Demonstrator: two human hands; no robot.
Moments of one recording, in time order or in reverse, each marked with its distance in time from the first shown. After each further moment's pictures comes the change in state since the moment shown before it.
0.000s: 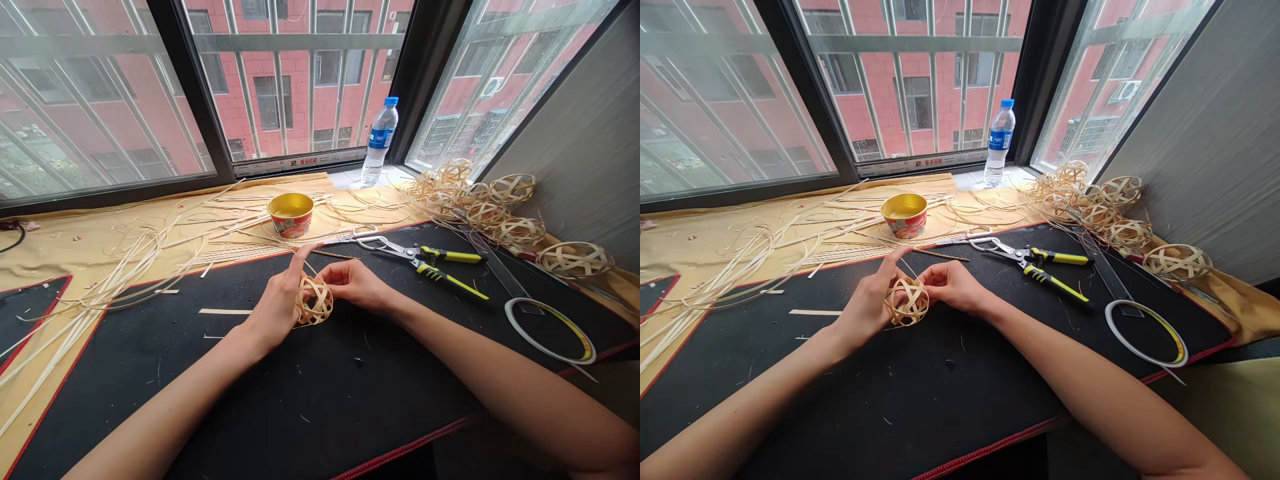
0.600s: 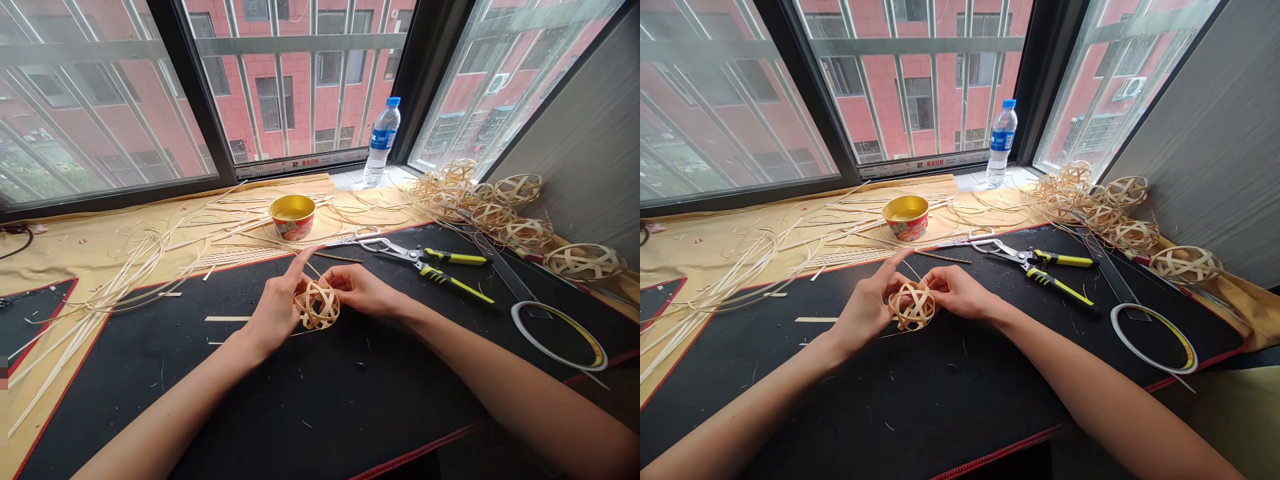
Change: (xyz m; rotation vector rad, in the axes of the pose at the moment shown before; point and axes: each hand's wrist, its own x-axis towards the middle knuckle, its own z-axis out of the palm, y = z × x) left_hand 0.000 0.000 -0.001 -0.213 0.004 -0.103; right_hand -0.002 -0.002 -0.004 -0.116 -0.076 0.004
